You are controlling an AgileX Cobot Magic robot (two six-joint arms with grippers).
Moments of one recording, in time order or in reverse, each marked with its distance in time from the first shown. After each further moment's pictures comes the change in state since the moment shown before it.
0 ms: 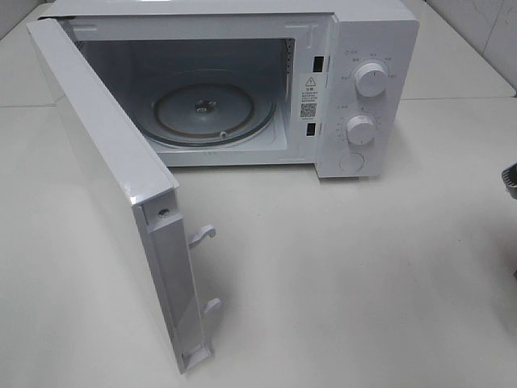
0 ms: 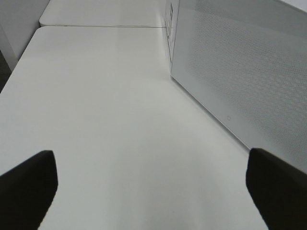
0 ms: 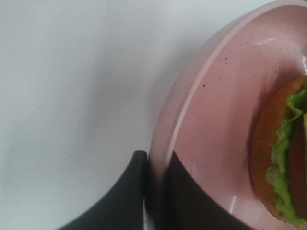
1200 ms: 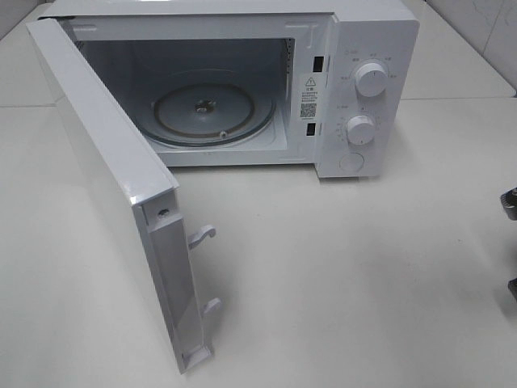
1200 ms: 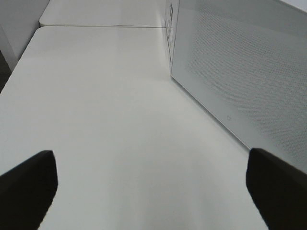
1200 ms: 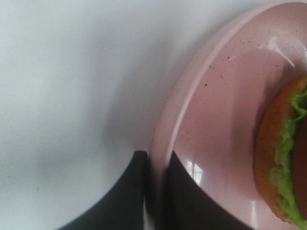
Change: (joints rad) left arm 0.000 0.000 0.000 0.000 0.000 0.000; right arm -0.174 0.293 -0.043 -0.108 -0.128 0.128
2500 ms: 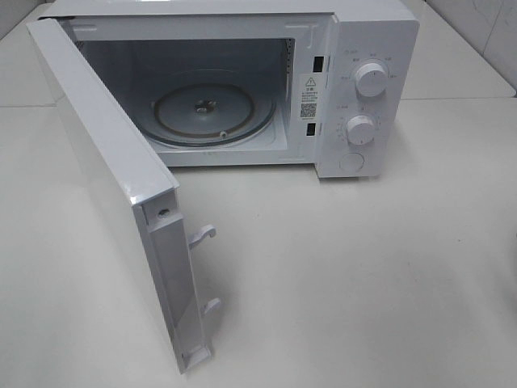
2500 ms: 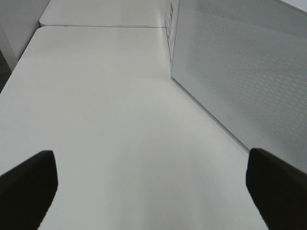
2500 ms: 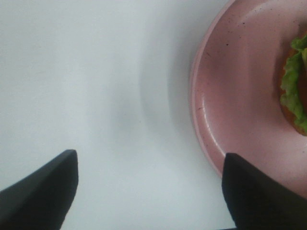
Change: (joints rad) left arm 0.000 0.000 0.000 0.000 0.000 0.000; right arm 0.000 -0.409 -0.082 0.785 0.252 -0.540
